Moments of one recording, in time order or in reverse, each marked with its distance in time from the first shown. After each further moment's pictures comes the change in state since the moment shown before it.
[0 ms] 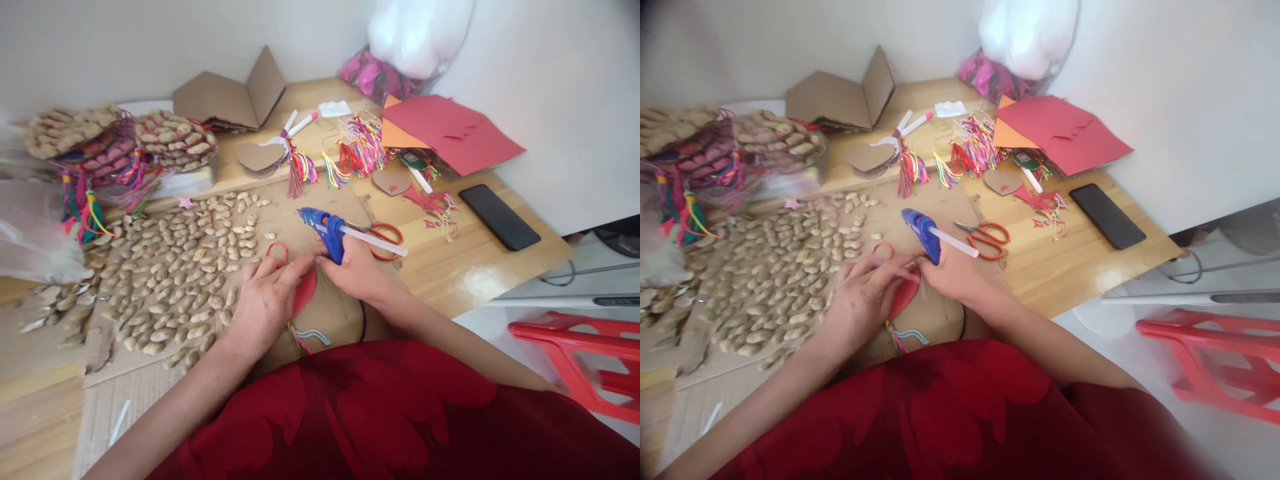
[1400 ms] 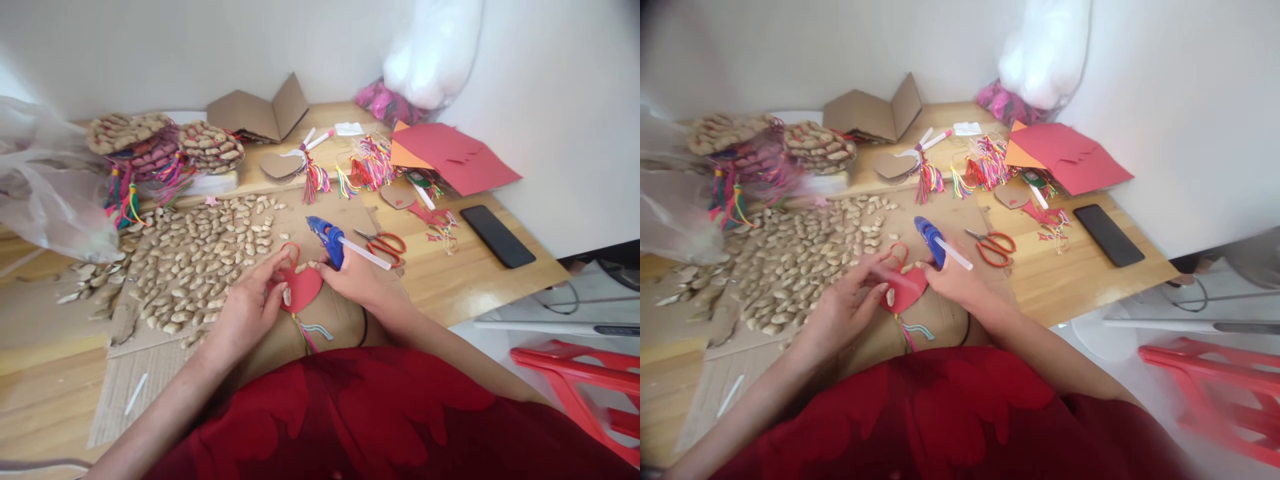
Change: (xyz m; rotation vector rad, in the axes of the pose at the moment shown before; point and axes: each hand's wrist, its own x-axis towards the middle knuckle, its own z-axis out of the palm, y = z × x) left_hand -0.029 -0.008 -0.028 -0.546 -0.037 -0.420; right_hand -0.005 -0.016 0.006 -0.016 0.001 0.053
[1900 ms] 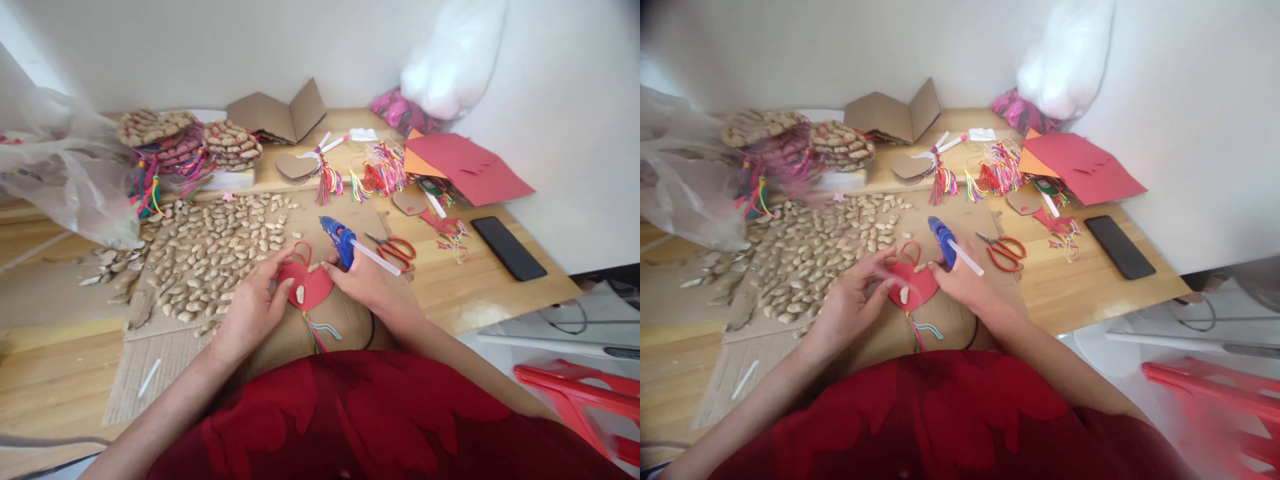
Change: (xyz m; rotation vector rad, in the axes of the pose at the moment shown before) left_hand -0.005 -0.001 0.000 -0.050 0.128 -0.021; right_hand -0.001 0.007 0.007 -0.003 0.008 -0.023
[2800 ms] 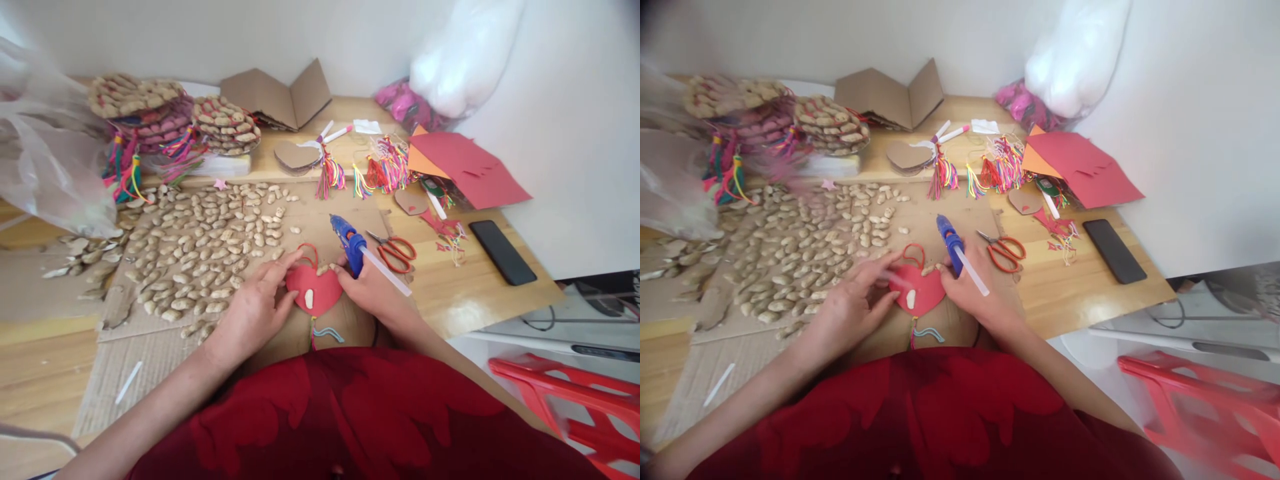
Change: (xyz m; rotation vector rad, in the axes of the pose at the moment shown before) left_hand -0.004 -0.007 0.005 0.164 -0.068 0.153; right_hand -0.011 -0.003 -0.016 -0.129 -0.006 0.018
